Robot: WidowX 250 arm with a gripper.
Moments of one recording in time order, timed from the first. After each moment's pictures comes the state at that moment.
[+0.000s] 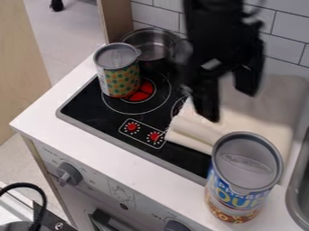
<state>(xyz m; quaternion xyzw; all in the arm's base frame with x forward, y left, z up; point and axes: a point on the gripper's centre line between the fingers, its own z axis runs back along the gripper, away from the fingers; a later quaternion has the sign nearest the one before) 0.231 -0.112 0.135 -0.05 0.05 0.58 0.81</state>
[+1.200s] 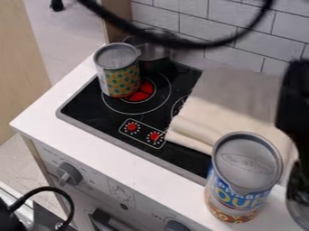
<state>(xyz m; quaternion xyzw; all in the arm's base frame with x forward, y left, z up) 0.200 -0.196 0.113 -0.07 0.00 0.70 0.72</state>
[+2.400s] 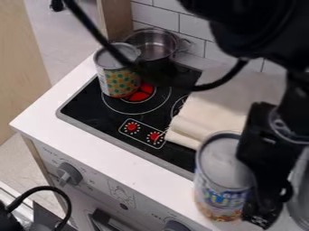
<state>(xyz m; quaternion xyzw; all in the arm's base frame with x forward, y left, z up) 0.196 -0.152 0.067 0.01 -0.01 0.75 0.66</state>
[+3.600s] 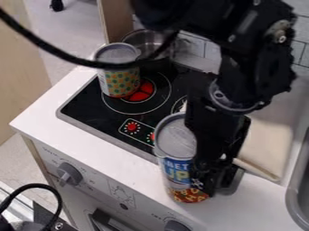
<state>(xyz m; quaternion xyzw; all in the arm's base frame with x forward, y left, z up) 0.201 -0.101 0.077 0.01 -0.03 0.71 0.70</state>
